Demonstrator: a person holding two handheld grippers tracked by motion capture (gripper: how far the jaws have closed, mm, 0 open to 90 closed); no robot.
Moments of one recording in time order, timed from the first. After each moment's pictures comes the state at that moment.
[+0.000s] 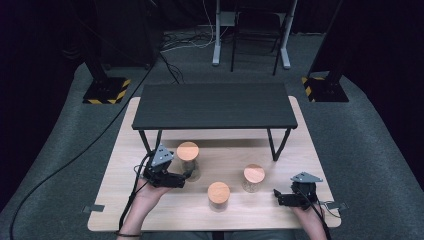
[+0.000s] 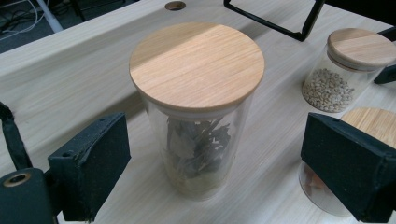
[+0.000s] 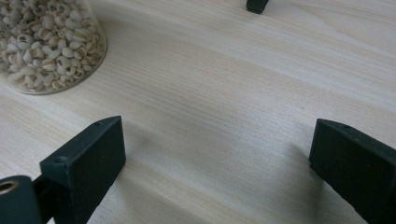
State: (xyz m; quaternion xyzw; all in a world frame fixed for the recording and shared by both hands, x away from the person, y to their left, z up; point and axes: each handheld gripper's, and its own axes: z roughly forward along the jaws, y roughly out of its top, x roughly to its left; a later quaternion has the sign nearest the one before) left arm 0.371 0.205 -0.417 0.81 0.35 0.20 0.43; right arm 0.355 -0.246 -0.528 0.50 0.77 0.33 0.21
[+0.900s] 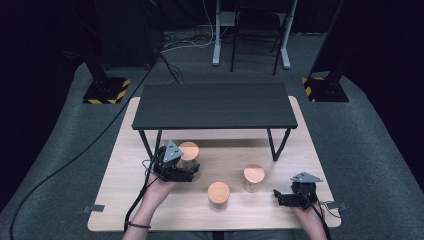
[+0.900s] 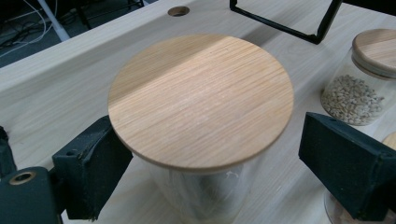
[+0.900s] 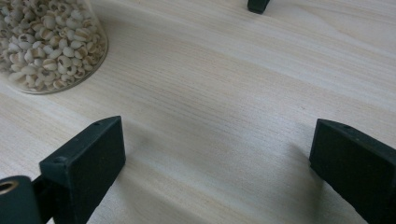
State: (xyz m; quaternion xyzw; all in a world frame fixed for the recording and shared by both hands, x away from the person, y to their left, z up) left arm 0.393 0.185 -0.430 0.81 0.34 0.22 0.43; right arm 0.355 -0.246 -0.528 0.50 0.77 0.33 0.21
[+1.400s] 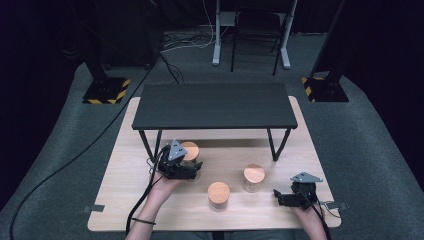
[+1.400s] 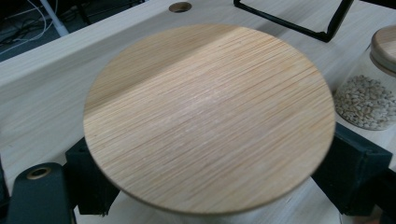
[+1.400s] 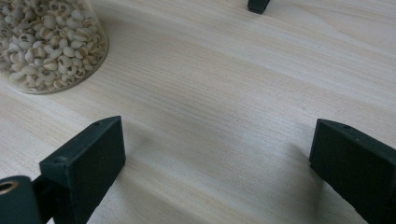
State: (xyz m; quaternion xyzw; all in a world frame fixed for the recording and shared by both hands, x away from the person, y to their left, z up) left arm 0.403 0.177 -0.441 0.81 0.35 0.23 0.42; right arm 0.355 -0.246 -0.528 0.50 0.77 0.33 0.21
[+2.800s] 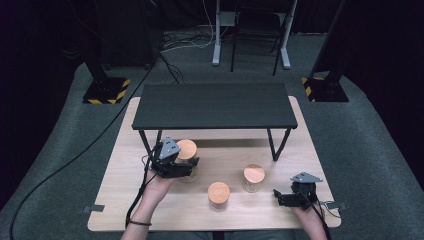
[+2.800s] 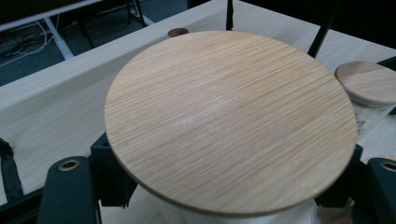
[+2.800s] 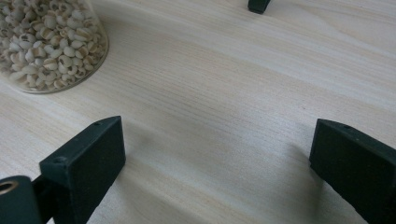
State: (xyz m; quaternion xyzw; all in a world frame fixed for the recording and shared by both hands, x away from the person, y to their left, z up) left arm 0.388 0.188 -0.408 0.79 0.34 0.22 0.45; right arm 0.355 -0.246 -0.528 0.50 0.77 0.33 0.21
